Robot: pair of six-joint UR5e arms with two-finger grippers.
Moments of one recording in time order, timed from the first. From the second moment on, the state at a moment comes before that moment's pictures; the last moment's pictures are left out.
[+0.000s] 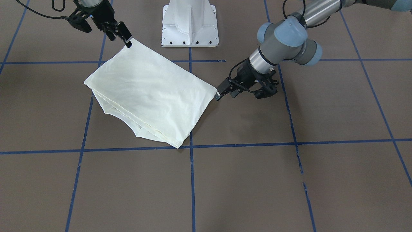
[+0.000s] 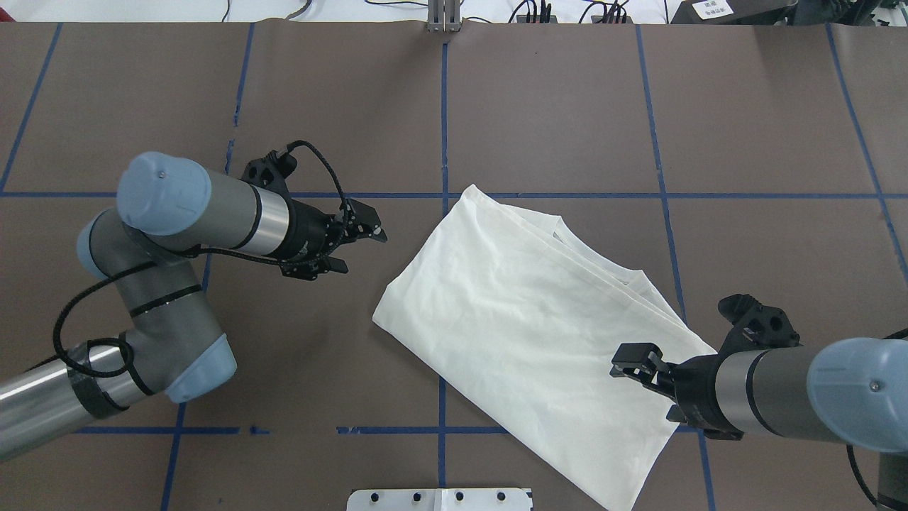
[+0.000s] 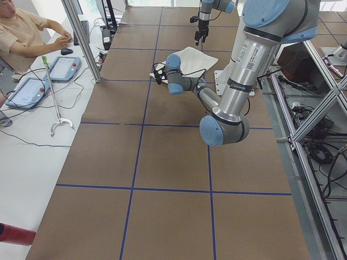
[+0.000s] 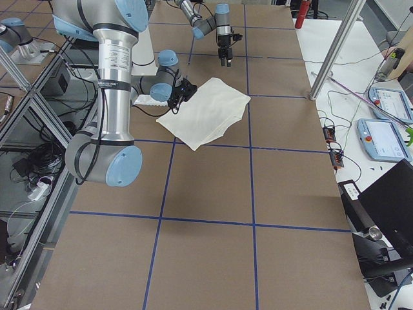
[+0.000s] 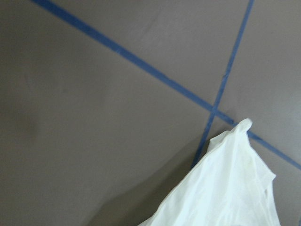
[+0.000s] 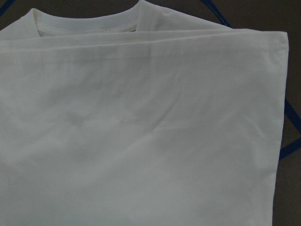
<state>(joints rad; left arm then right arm) -0.58 -2.02 -1.67 -2.29 -1.97 -1.83 0.31 -1.65 2.32 -1.27 1.70 2.03</state>
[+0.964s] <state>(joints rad) -0.42 -2.04 -1.67 -2.15 -1.85 -1.87 0.34 -1.59 2.24 -1.27 1.69 2.03</state>
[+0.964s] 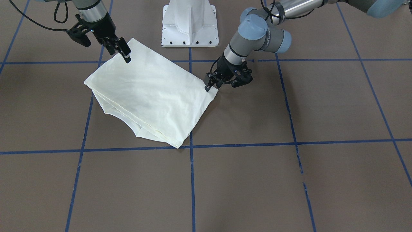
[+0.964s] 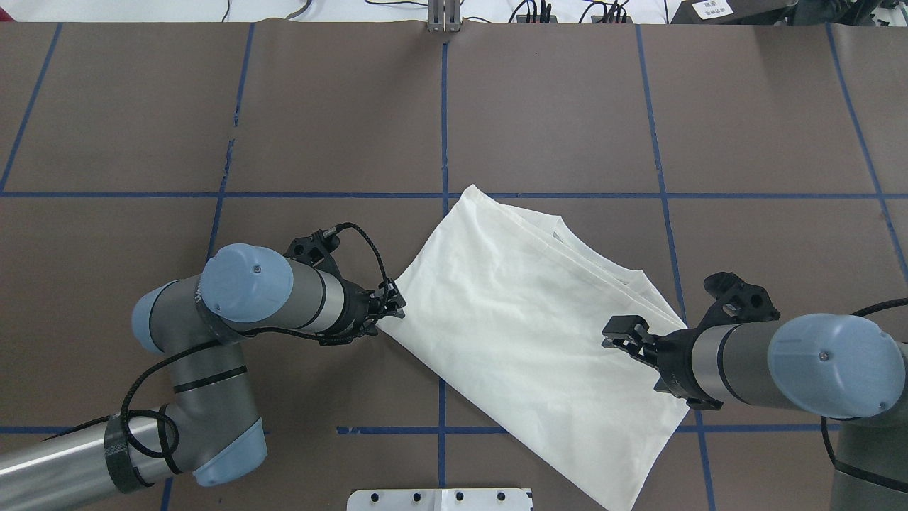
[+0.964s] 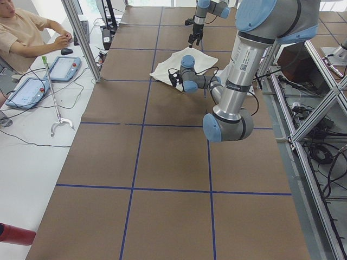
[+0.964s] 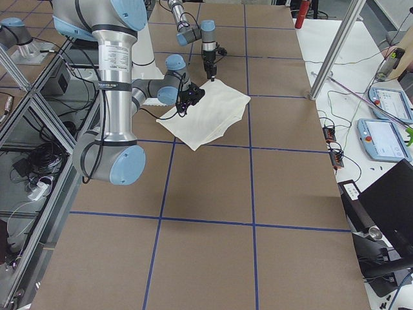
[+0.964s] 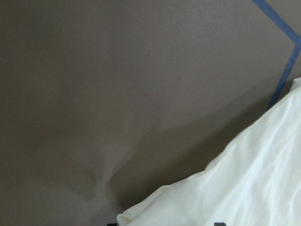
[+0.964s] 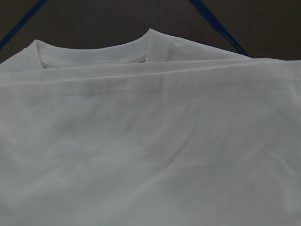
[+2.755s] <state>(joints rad) -0.42 -2.06 -1.67 -2.06 -1.82 -1.83 0.34 -1.59 2.23 -1.27 1.69 2.03</state>
